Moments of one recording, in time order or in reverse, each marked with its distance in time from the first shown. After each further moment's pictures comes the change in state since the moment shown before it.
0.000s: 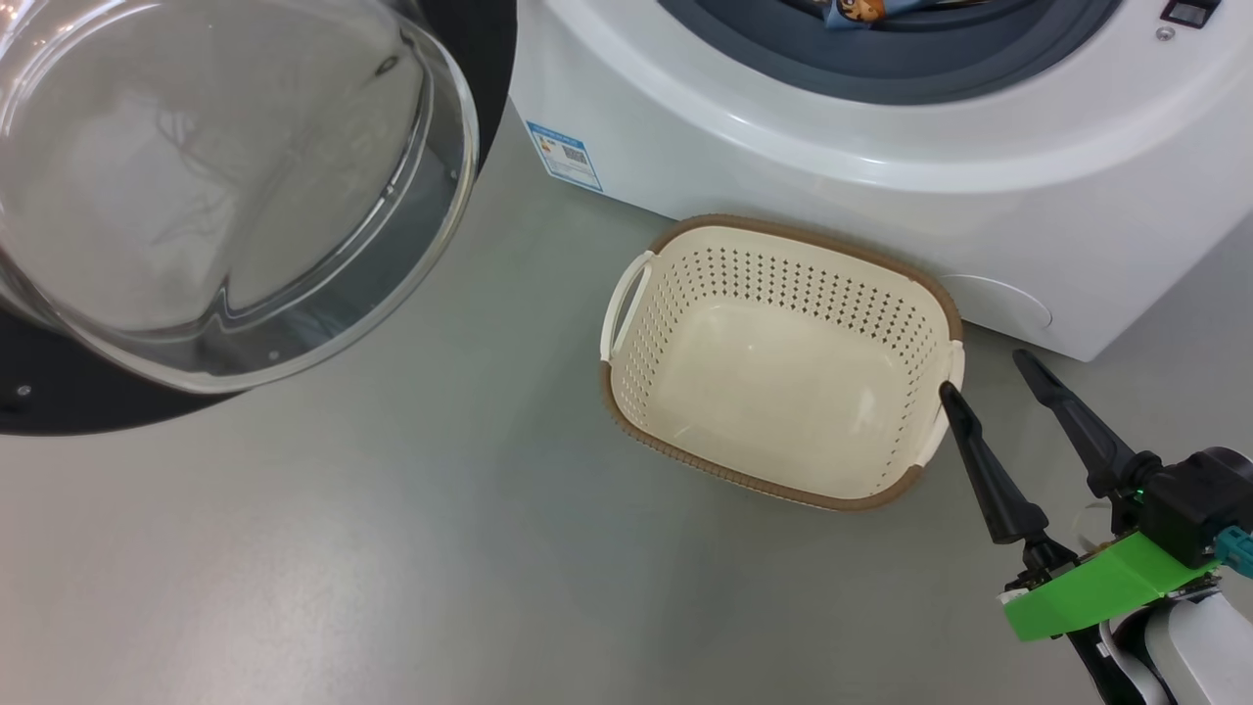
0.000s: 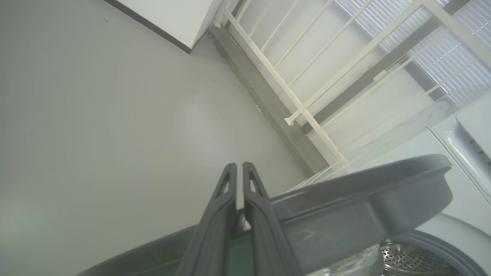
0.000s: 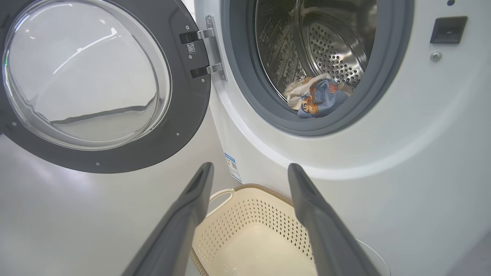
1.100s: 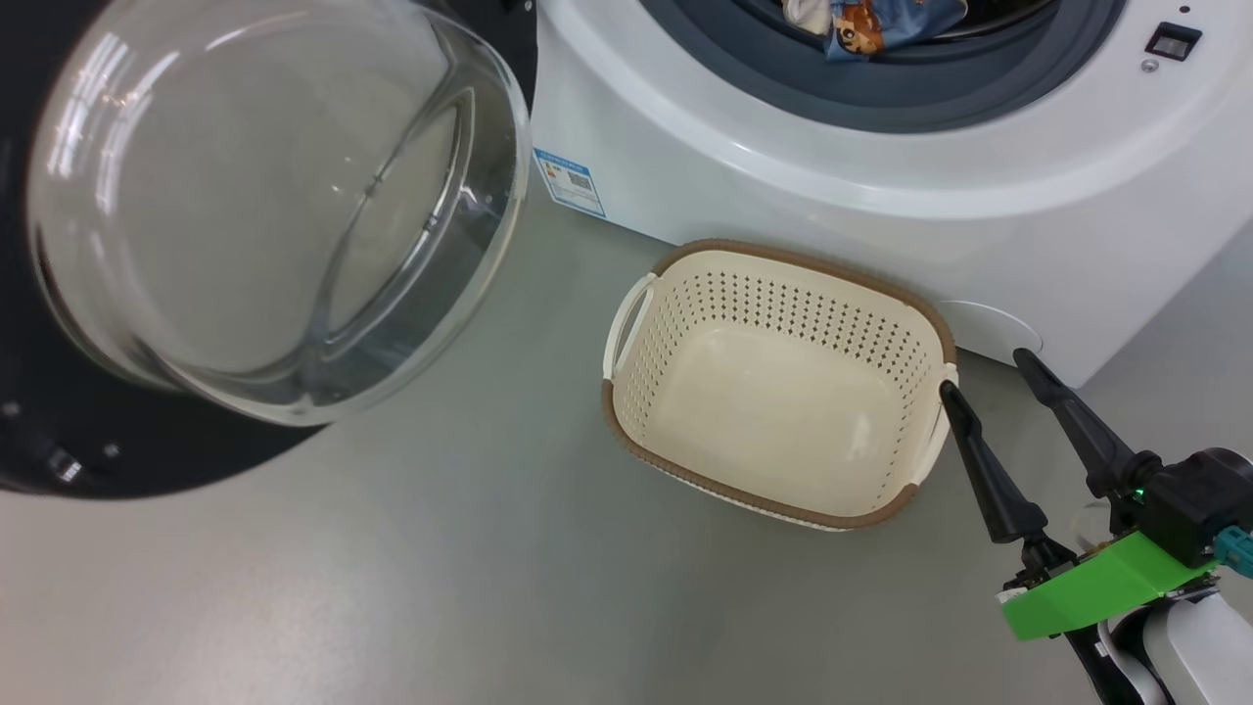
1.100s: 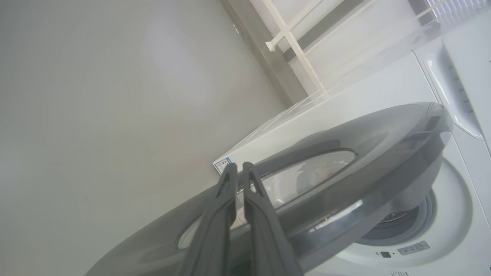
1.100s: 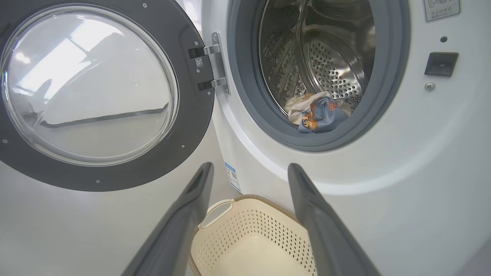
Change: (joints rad) left arm 0.070 0.046 -0.077 -0.108 -0.169 0.002 0.384; right arm 0.001 0.008 -0.006 0.000 0.000 0.000 0.000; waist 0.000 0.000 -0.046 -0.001
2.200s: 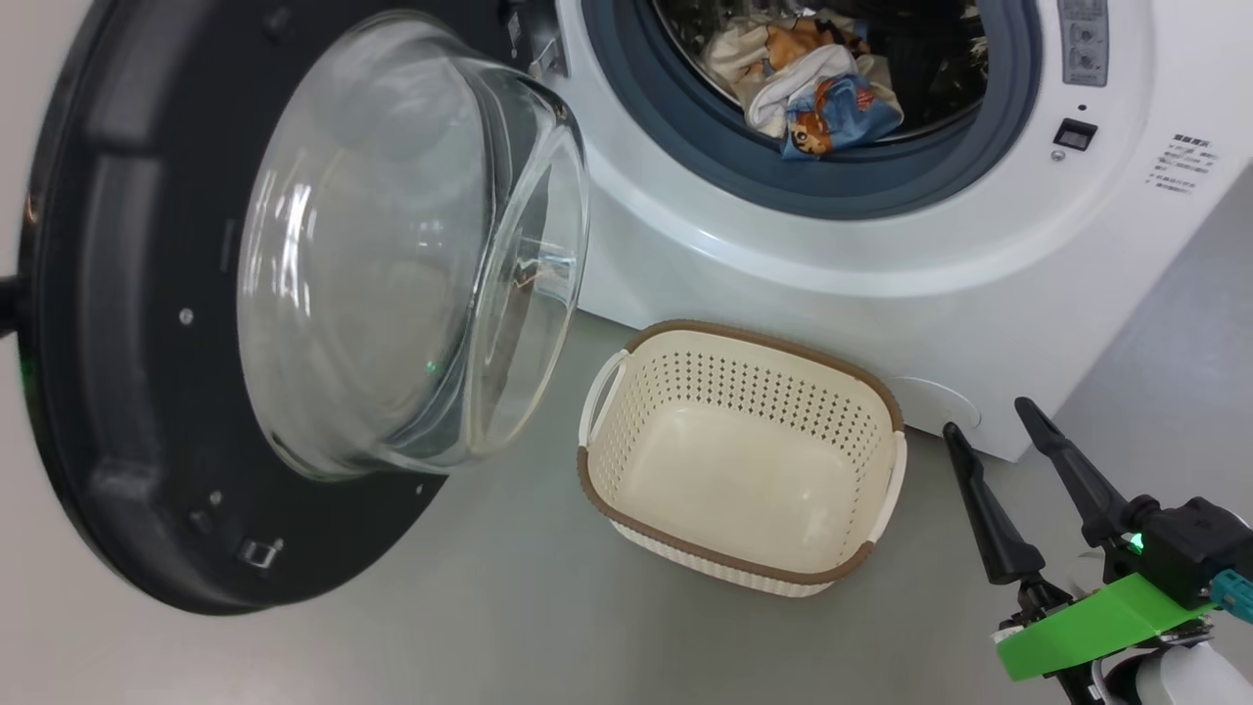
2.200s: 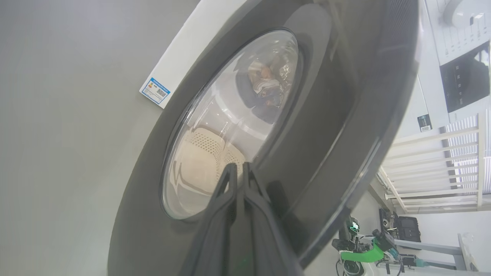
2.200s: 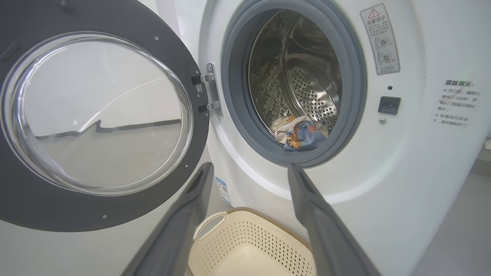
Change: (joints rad) left arm 0.203 -0.048 -0.071 -0.341 -0.137 0.000 0.278; right arm 0.088 0.063 -0.047 0.002 0.000 0.000 0.000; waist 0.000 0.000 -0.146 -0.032
